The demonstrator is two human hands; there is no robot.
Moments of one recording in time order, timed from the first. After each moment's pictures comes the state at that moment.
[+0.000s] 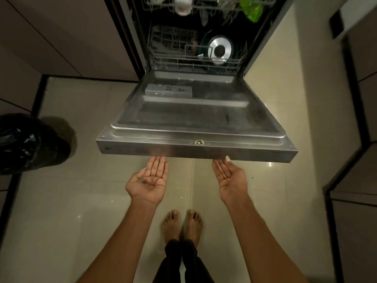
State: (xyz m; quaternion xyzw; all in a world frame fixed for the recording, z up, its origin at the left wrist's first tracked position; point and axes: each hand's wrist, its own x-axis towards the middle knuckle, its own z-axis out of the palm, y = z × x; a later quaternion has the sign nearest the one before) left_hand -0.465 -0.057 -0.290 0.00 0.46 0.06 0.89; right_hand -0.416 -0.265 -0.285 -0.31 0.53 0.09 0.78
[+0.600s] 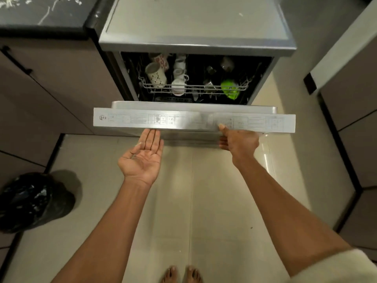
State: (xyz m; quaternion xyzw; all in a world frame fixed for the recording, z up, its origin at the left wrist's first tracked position) left_hand -0.259 -0.035 -0.121 0.11 0.23 0.06 0.96; right_hand -0.181 -0.263 -0.096 -0.69 0.32 0.02 0.65
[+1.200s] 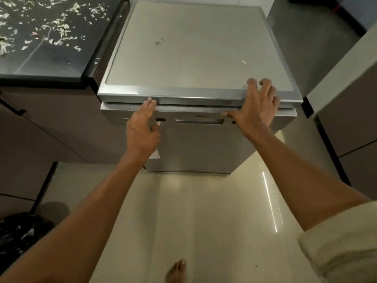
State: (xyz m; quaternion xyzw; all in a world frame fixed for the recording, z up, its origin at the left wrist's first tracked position) left_hand -0.058 0.018 -0.064 0.89 0.04 0.22 0.39; right_hand 0.029 -0.255 -0.020 -0.98 0.04 -0.17 0.07
